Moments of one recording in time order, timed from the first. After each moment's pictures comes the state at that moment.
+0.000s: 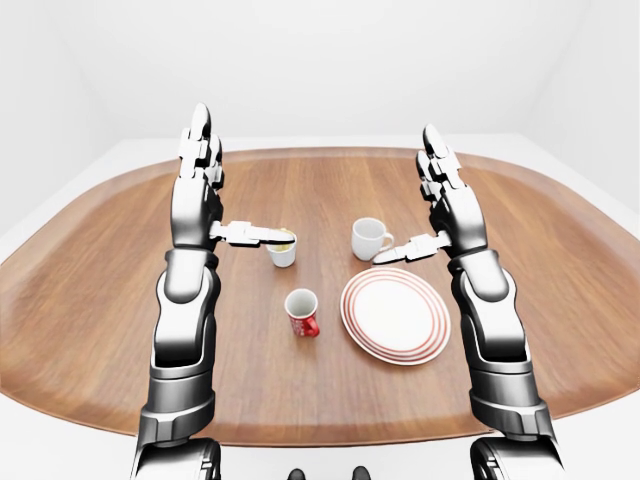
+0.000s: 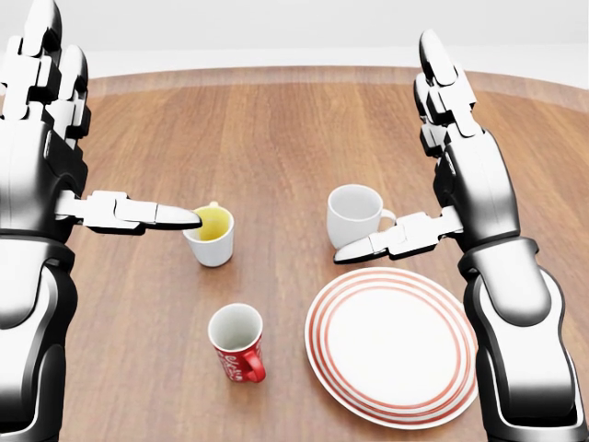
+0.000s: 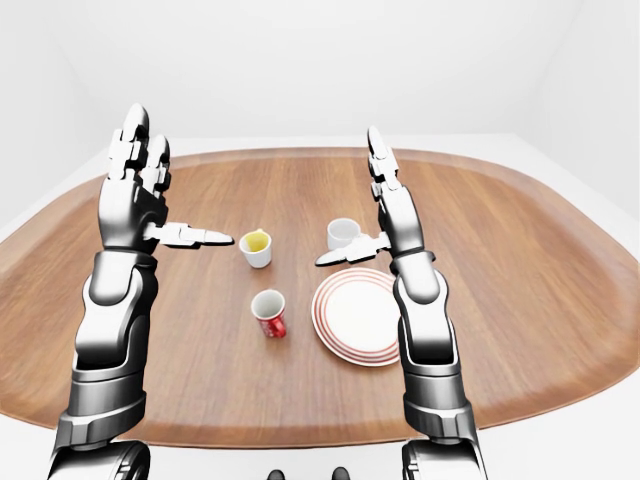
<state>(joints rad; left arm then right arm) -0.47 0.16 0.12 -0.16 0.00 0.09 -0.05 -0.42 -0.15 -0.10 -0.15 -0.08 0.09 0.19</state>
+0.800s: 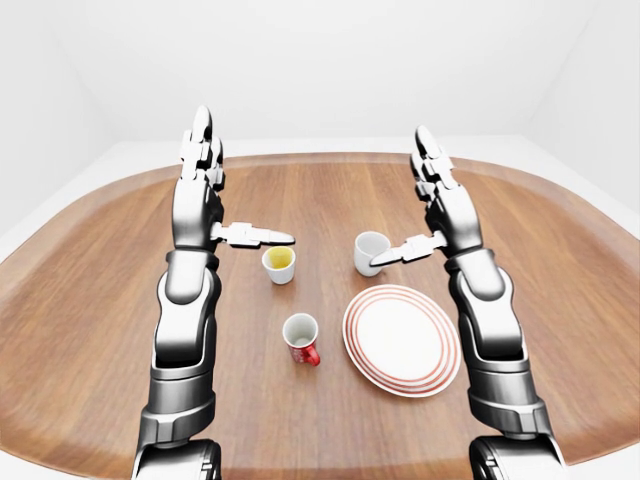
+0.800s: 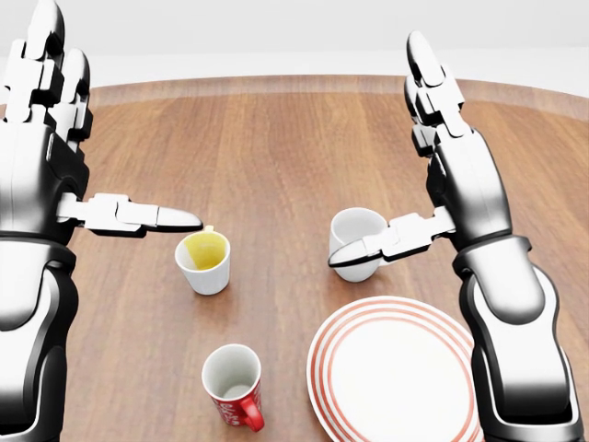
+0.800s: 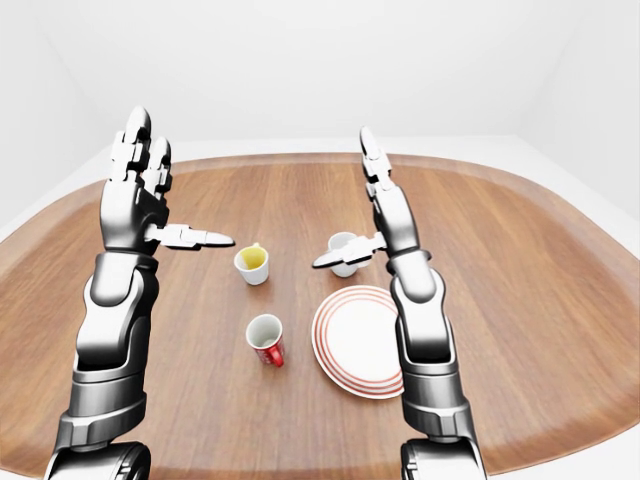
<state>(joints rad) -0.46 0.16 0.12 -0.16 0.00 0.09 -0.05 -0.43 -0.15 -0.09 -0.14 -0.10 0.09 0.20</state>
